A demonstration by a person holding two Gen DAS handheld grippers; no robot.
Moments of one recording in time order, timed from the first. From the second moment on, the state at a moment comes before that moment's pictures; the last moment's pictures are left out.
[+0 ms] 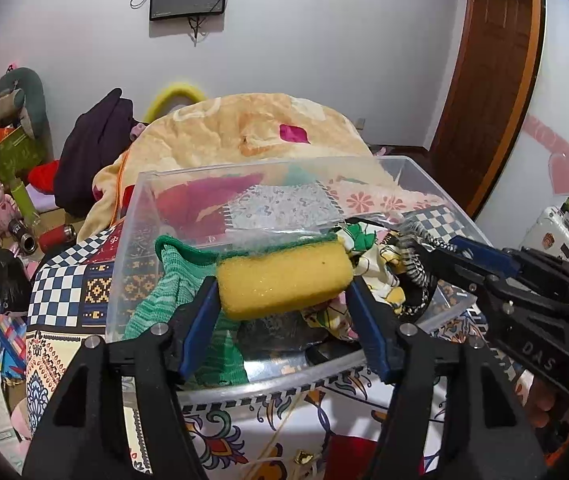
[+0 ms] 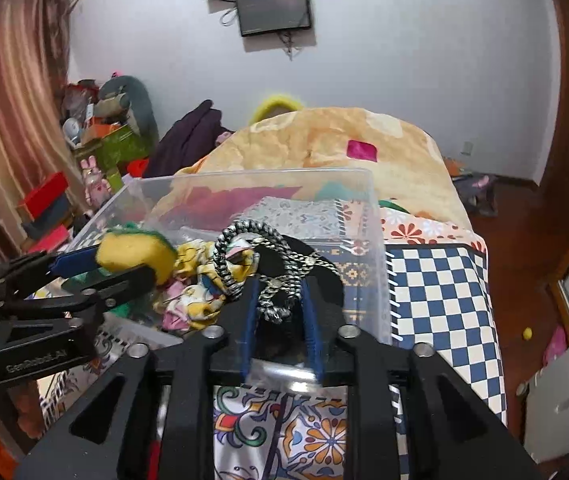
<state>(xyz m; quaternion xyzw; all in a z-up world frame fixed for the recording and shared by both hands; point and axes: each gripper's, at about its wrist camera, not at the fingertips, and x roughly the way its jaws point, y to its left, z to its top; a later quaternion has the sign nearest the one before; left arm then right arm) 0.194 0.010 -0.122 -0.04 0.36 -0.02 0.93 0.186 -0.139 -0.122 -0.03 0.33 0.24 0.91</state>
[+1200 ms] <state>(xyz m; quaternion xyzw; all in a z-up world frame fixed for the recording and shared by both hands) 0.042 0.032 -0.177 -0.07 0.43 -0.01 0.90 0.105 -0.106 -0.166 -0.09 0.38 0.32 0.86</state>
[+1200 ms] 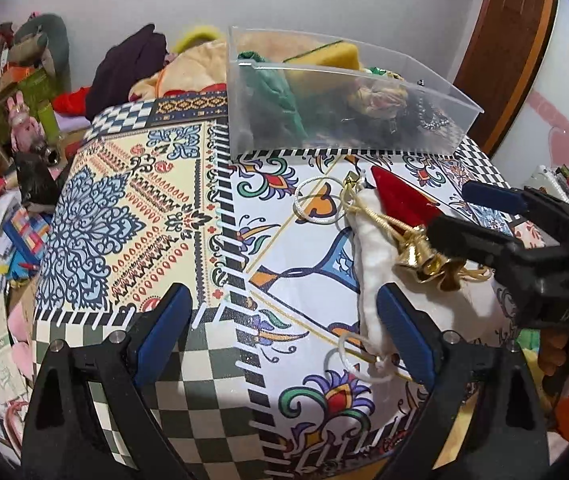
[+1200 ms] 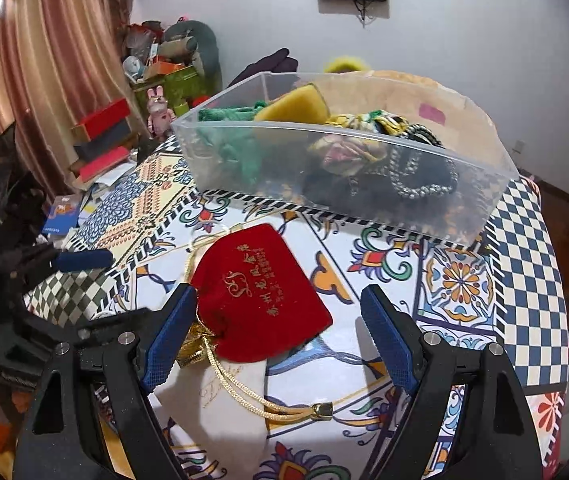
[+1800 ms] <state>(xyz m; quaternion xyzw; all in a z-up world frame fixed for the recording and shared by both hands) 0.048 0.029 -0.174 -0.07 0.43 0.00 0.90 0.115 -0.171 -0.165 -0.07 0.38 0.23 0.89</state>
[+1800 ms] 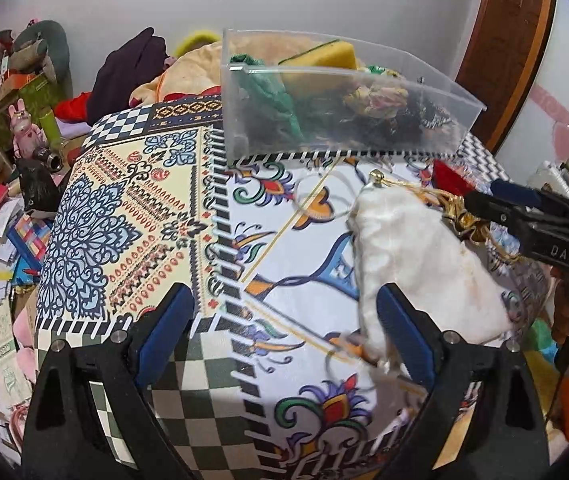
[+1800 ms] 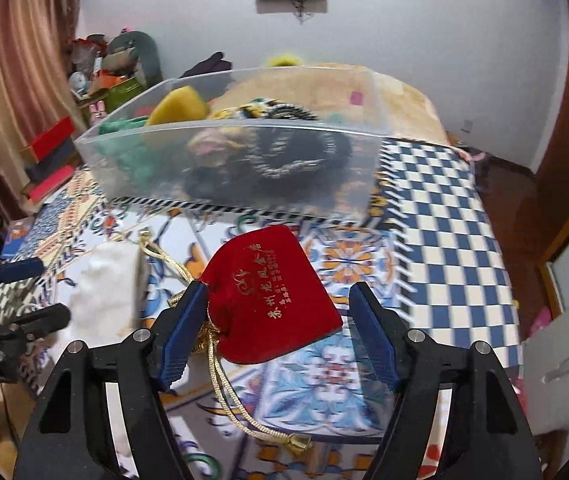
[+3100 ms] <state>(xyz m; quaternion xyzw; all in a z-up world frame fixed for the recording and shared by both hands) 0.082 -0.006 -0.096 -0.04 0.32 -0.06 0.94 0.095 -0.185 -0.105 -0.04 0.30 0.26 0.92</state>
